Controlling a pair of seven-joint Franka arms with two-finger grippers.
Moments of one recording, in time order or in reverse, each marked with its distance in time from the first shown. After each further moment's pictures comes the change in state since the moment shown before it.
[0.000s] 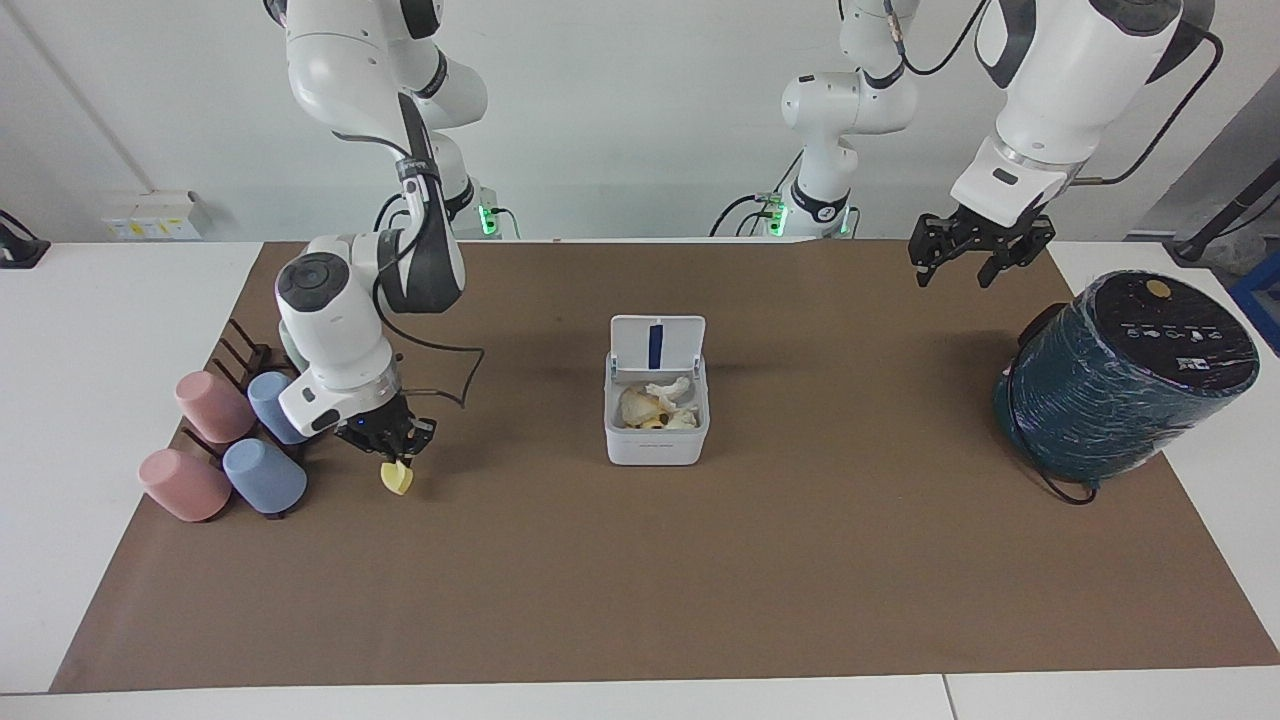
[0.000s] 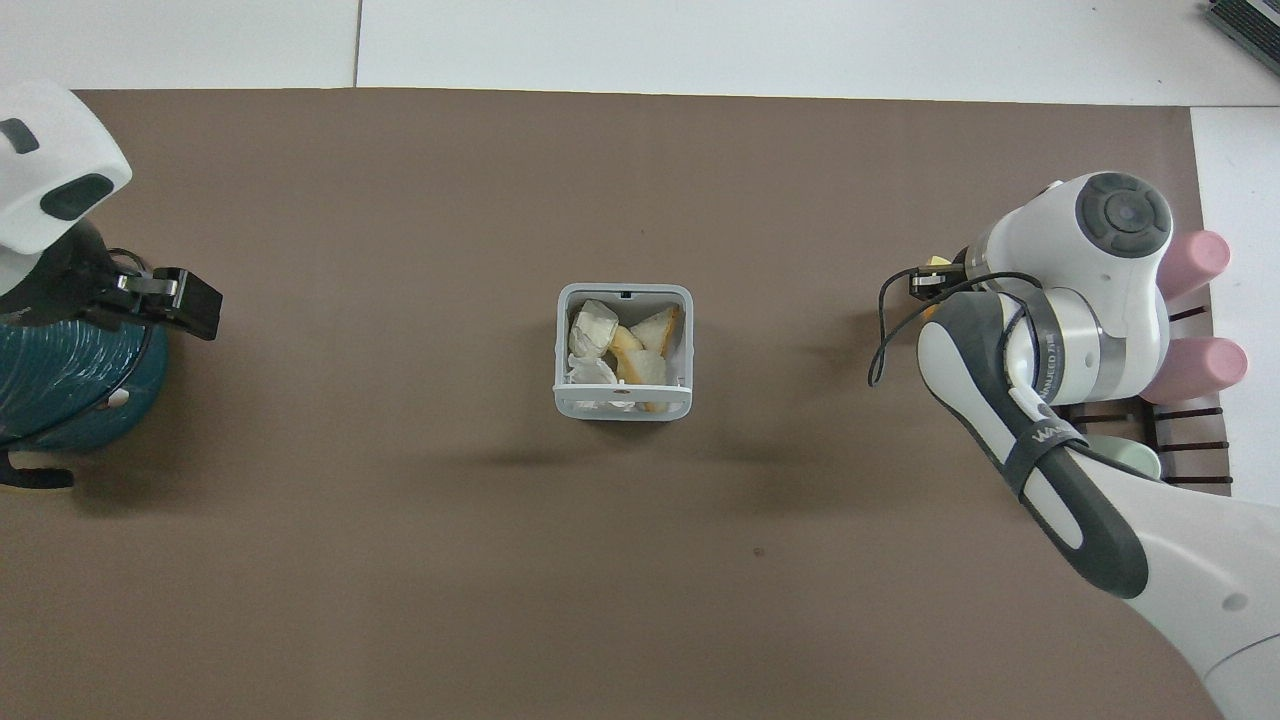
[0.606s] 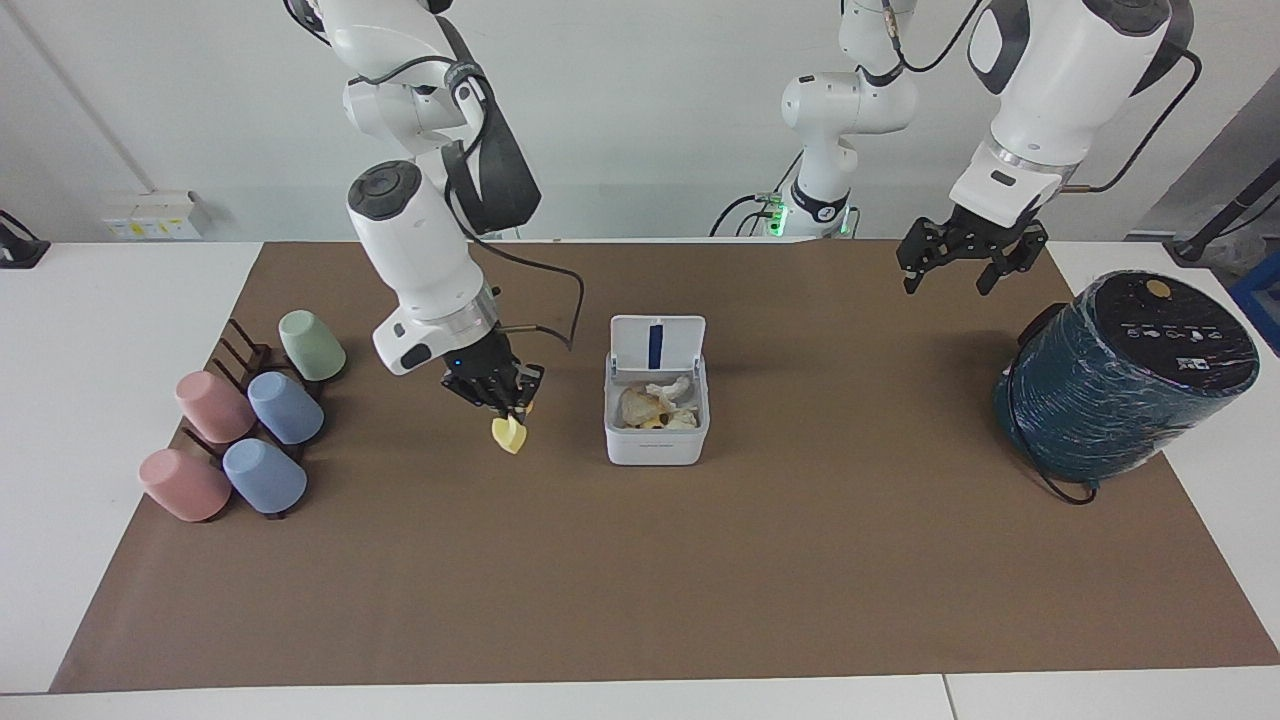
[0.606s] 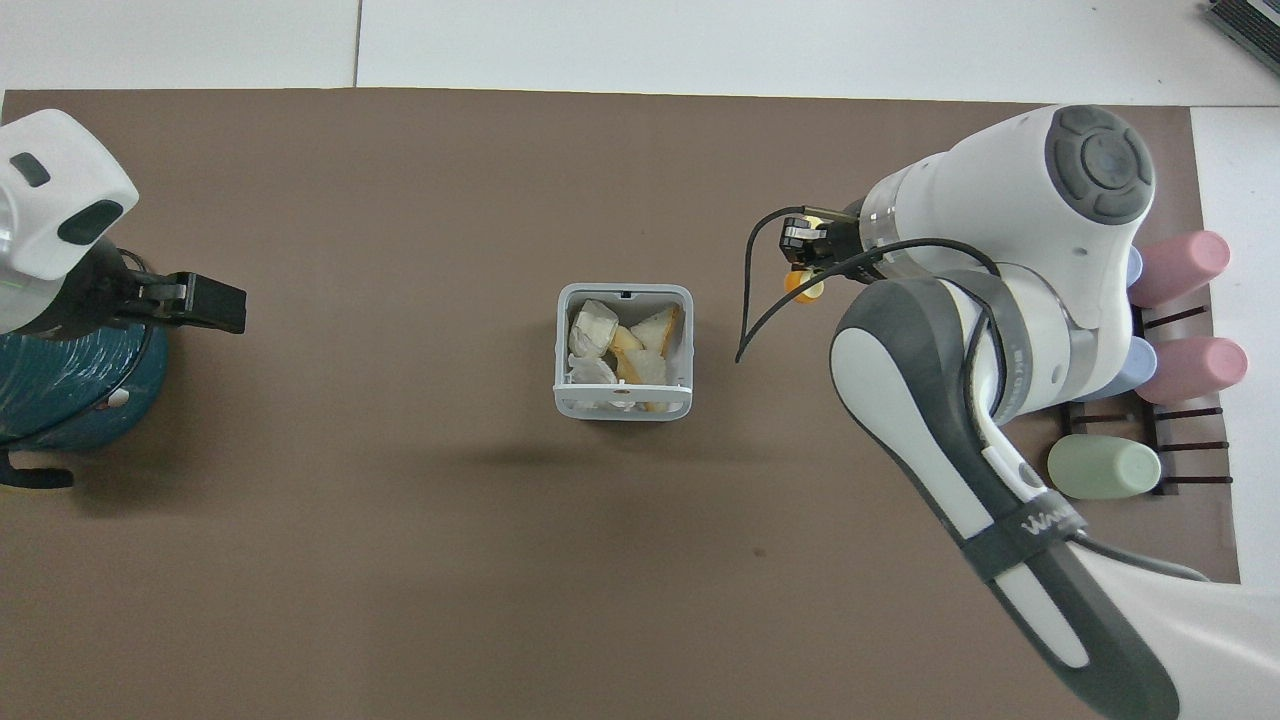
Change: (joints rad) left arm 0.004 -0.032 0.001 -0.059 -0.050 0.079 -0.024; right arm 0.059 -0.034 0.183 0.151 0.151 -0.093 0.321
